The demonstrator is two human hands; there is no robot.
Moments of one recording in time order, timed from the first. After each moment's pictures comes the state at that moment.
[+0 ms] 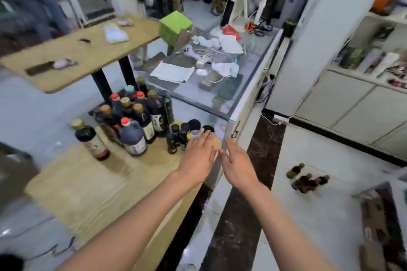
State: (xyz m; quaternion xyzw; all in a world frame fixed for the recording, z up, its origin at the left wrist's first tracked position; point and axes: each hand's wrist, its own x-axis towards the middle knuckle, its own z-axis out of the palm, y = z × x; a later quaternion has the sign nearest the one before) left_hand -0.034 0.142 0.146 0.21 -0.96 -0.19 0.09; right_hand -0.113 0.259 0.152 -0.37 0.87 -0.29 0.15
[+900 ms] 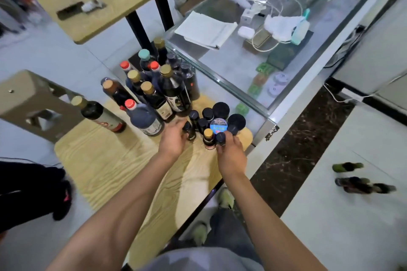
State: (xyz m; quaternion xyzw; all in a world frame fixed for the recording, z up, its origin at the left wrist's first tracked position) left_hand -0.062 -0.013 0.024 0.49 -0.84 -0.24 0.03; right_hand -0.187 0.123 0.013 -0.33 0.88 -0.22 0.26
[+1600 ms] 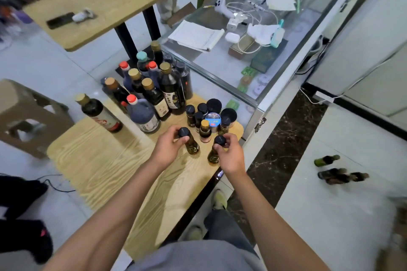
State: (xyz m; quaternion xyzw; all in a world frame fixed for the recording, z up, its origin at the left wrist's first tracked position) left_hand -0.012 0.032 0.052 0.45 -0.74 -0.48 0.14; right_hand -0.152 0.169 0.039 -0.21 0.83 -0.43 0.30
